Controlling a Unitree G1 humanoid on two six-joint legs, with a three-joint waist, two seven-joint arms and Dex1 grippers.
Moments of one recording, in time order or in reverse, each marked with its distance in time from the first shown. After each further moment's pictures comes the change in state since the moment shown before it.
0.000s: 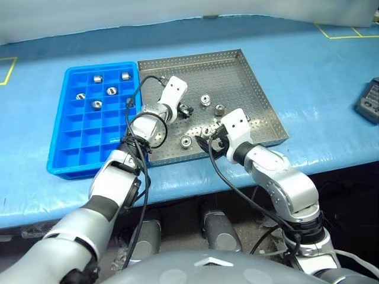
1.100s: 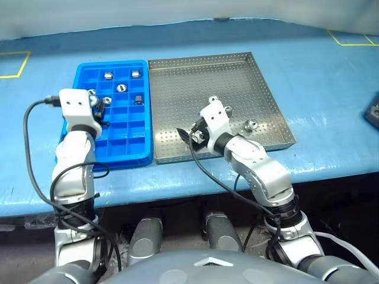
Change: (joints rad) left arm 0.695 0.160 0.477 -1.089 0.017 0.150 0.258; right arm -0.141 0.111 0.118 0.199 -0.054 -0.169 0.032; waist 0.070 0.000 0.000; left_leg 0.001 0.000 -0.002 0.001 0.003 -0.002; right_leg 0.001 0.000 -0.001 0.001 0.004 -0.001
